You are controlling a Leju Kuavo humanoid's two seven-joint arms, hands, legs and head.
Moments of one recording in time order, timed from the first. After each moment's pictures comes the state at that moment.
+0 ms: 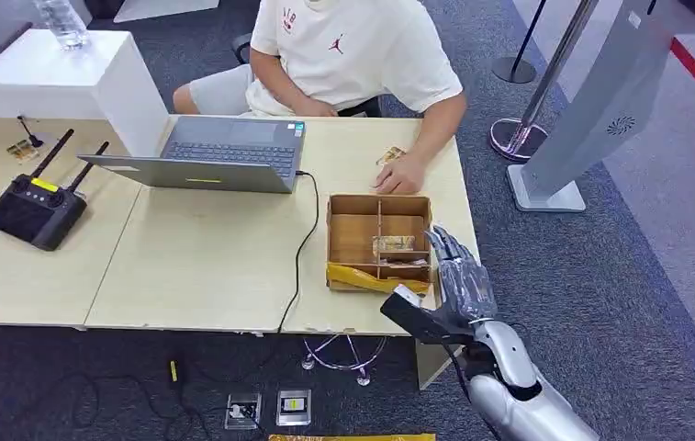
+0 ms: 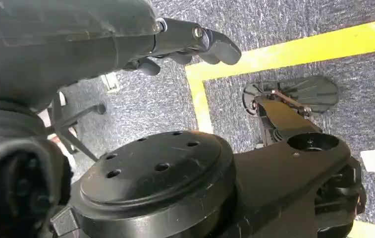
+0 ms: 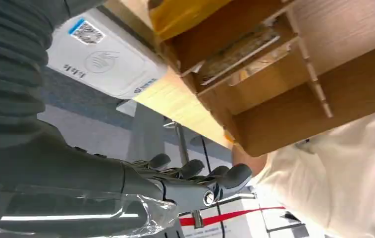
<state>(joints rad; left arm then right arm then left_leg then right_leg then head) -0.14 0.09 -1.22 -0.36 1.18 -0.05 -0.19 -0.27 -0.41 0.66 -1.43 0.80 -0.26 0.23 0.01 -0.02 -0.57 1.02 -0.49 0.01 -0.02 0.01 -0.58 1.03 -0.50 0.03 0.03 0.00</state>
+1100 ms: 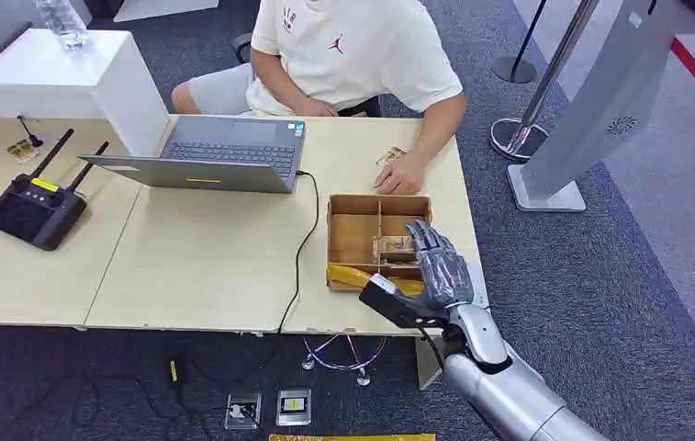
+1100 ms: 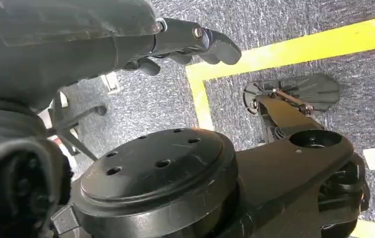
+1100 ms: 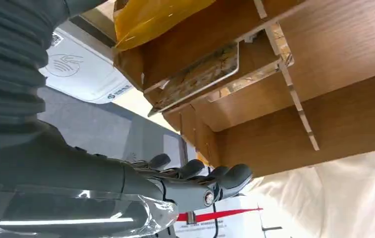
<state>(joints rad) -0.14 0.08 -1.22 -0.36 1.17 -0.05 -0.19 -0.49 -0.25 0.82 -1.11 0.80 -0.32 0.21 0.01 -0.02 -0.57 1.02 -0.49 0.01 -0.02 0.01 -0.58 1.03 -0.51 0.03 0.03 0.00</state>
